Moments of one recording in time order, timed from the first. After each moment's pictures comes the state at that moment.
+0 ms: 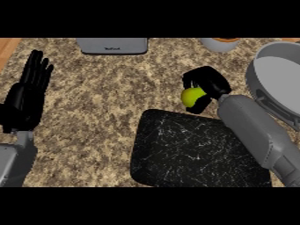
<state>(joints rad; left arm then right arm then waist) -0.27 0.34 -0.04 -1.51 0.28 0.22 0.01 -0.86 -0.30 0.61 -0.61 0.37 -0.18 -0.23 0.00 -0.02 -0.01</state>
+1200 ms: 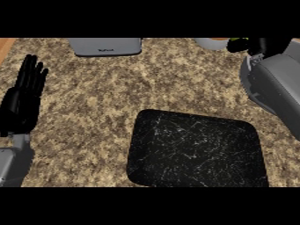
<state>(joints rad) -0.24 0.33 0.00 -1.49 0.28 0.21 -0.01 -1.05 -0.50 0.57 -0.70 0.78 -0.62 0.90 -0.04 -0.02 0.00</state>
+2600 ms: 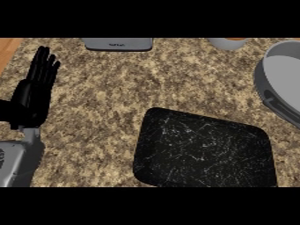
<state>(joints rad) -0.30 0.27 -0.01 -1.52 0.22 0.18 0.03 -0.73 -0.75 0.06 -0.40 0.42 -0.56 0.14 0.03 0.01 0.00</state>
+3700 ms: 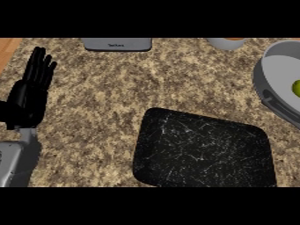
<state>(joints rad) -0.29 0.27 0.03 -1.51 0.22 0.16 0.02 -0.78 -0.74 -0.35 -0.29 0.05 -0.41 -0.35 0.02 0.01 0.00</state>
